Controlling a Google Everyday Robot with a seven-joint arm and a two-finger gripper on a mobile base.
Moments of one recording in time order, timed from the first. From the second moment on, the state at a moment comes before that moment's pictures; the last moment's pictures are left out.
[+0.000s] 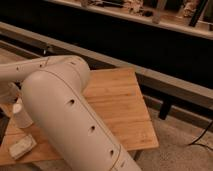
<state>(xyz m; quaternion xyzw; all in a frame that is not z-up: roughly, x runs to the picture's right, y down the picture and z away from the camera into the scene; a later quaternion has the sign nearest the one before) -0.433 0.091 0.719 -0.34 0.07 0.20 0.92</state>
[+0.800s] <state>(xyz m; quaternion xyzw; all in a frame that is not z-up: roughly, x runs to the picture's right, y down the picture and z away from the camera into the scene) -0.428 0.074 0.716 -0.31 0.07 0.21 0.93</state>
